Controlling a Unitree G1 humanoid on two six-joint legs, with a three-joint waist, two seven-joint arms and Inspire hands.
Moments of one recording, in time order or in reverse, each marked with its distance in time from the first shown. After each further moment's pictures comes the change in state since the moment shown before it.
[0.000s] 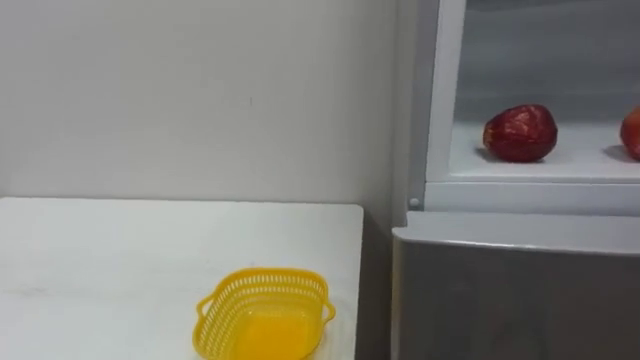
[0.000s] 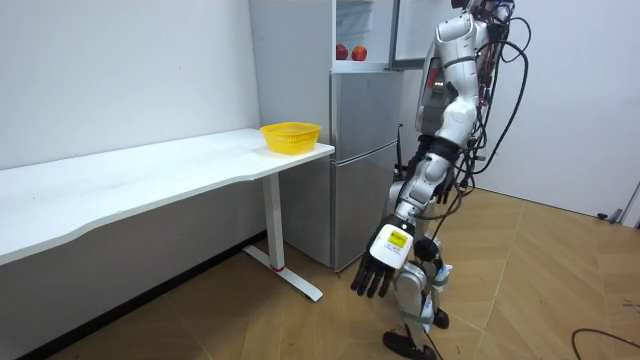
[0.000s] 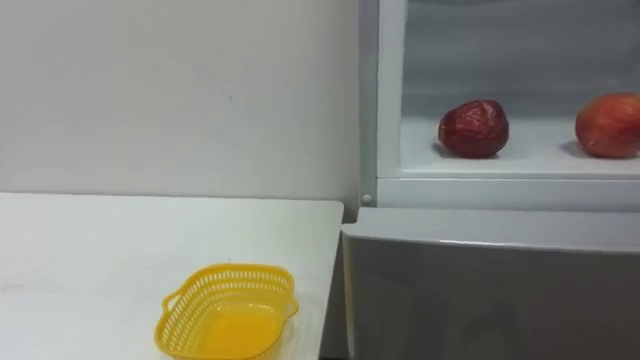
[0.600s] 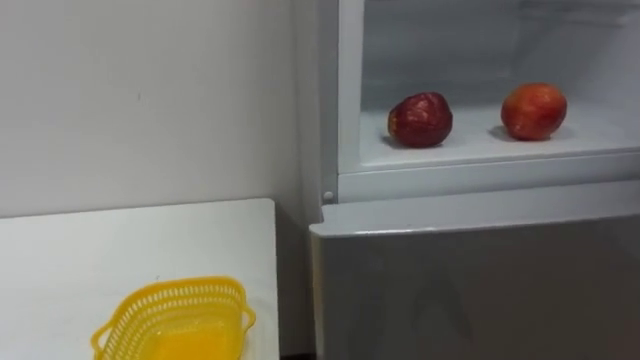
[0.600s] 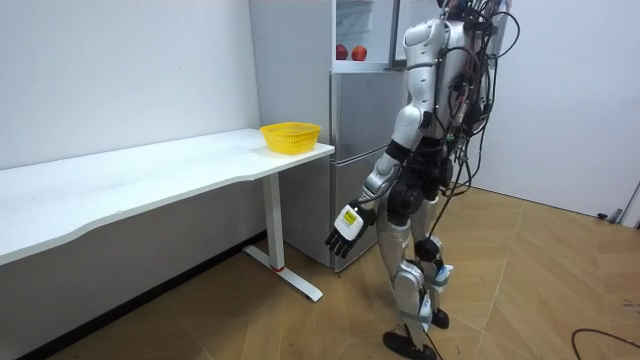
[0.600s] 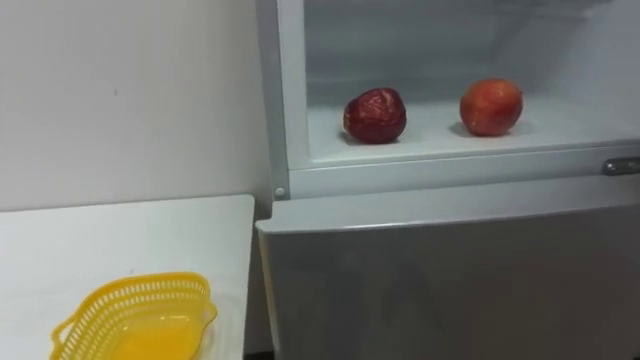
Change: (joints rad) left arm -0.143 0.001 -0.216 0.043 0.247 0.003 -0.141; right arm 0.027 0.081 0.102 -0.467 0.159 -0.079 -0.137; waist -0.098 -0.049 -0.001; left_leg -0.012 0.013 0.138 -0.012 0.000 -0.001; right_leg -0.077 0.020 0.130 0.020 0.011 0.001
